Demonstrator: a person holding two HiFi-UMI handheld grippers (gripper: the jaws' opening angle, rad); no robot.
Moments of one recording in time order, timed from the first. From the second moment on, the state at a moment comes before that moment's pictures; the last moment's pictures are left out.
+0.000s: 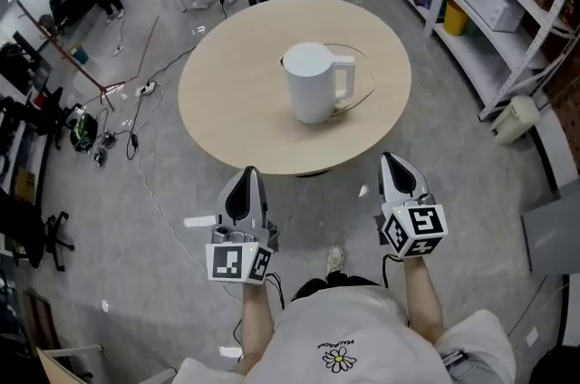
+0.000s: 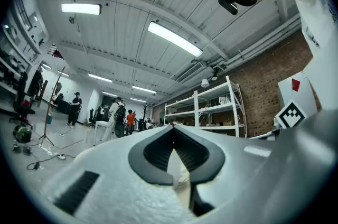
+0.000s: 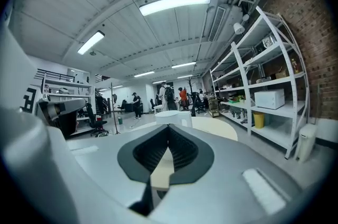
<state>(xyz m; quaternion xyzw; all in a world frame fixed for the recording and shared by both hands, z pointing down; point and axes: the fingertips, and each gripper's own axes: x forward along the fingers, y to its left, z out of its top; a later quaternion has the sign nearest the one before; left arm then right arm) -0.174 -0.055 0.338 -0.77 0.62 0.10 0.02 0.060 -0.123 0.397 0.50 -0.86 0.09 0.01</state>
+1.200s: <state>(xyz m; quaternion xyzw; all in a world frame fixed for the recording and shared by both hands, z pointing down) -0.129 -0.401 0.497 -0.86 0.50 0.01 -0.08 -0.021 -0.459 0.573 0.53 -0.80 0.15 0.23</state>
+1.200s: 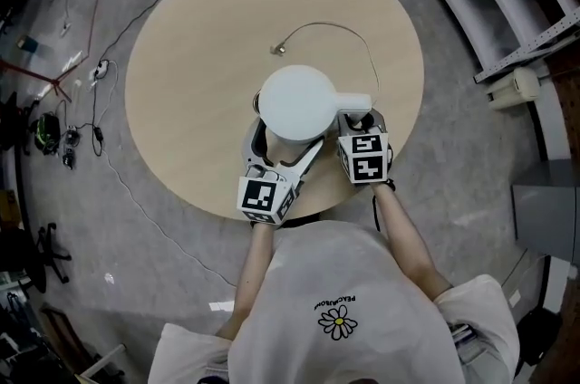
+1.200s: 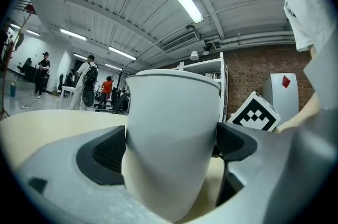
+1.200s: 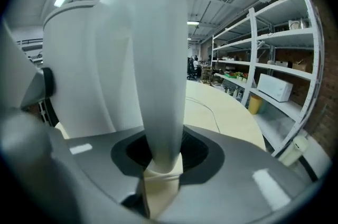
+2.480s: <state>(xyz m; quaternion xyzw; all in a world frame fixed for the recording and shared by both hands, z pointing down) -0.134 -0.408 0.311 -0.87 0.49 0.03 -0.01 -0.023 -0.466 0.373 0.53 -0.84 0.05 0.10</state>
